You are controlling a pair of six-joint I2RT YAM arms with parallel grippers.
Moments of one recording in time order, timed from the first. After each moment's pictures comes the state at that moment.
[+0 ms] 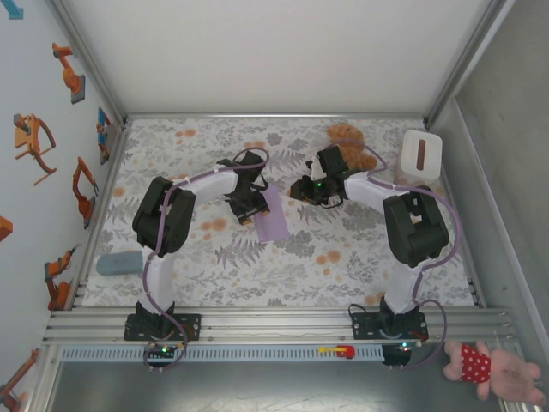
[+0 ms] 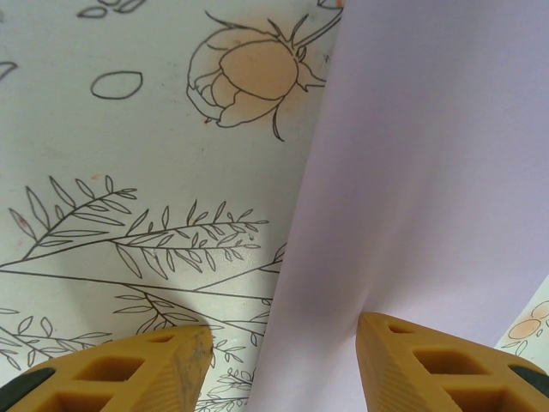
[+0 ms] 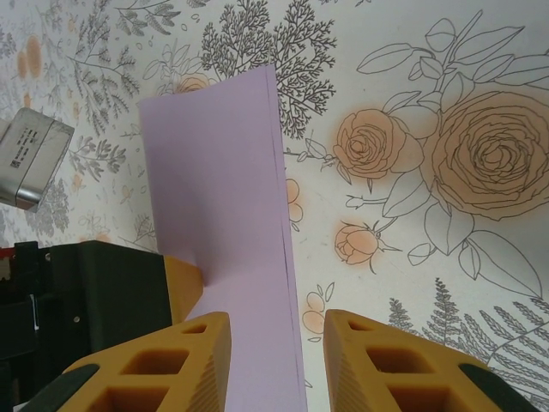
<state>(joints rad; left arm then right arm) -0.63 2.09 1.45 -0.83 0.19 -0.94 0.42 1.86 1.18 -0.31 -0.54 0.55</state>
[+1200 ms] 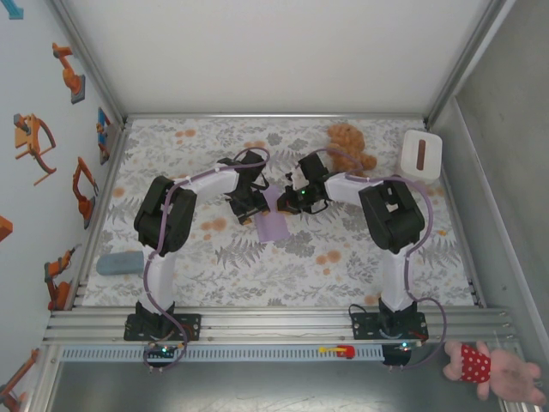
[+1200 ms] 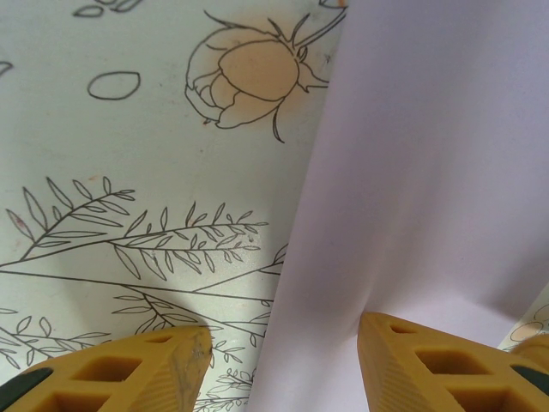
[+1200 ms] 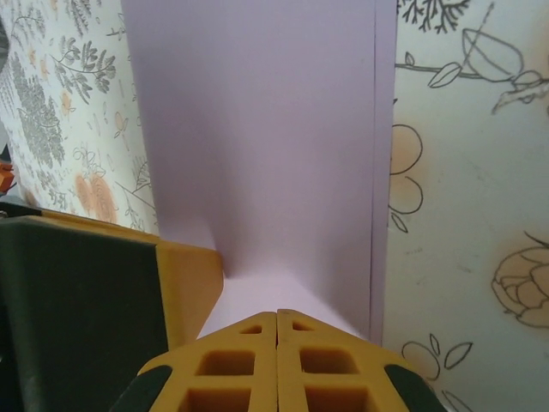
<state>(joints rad) -0.63 2.11 1.47 -0.85 0.19 -0.94 0.50 2.06 1.28 -0.32 -0.69 0.53</state>
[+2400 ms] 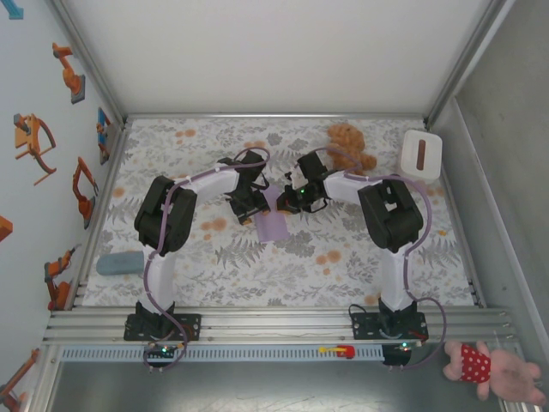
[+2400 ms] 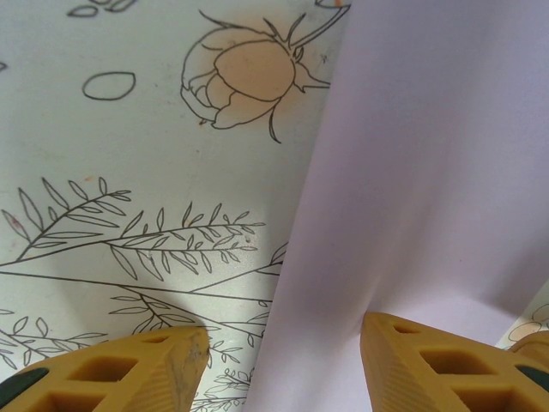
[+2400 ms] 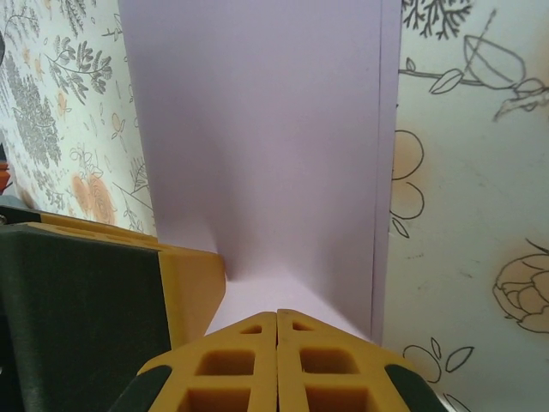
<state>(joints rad) -0.63 2.11 1.48 -0.85 0.19 -0.94 0.50 2.07 1.30 -0.36 -0.69 0.52</state>
